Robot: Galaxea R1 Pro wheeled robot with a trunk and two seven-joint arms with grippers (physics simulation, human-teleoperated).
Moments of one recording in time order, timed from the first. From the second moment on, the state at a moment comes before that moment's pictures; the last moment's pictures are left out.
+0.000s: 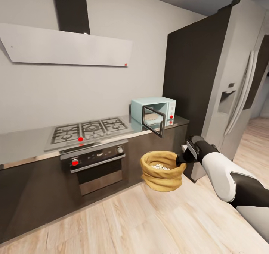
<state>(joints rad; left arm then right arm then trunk) 0.00 -0.06 0.03 -0.05 0.37 -0.12 0.15 -1.23 -0.06 -0.23 -0.25 0.43 1.00 0.20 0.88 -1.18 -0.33</state>
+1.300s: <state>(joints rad) 0.00 -0.06 0.03 -0.05 0.37 -0.12 0.15 -1.24 -0.06 -0.23 -0.25 0.43 1.00 0.20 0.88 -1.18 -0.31</state>
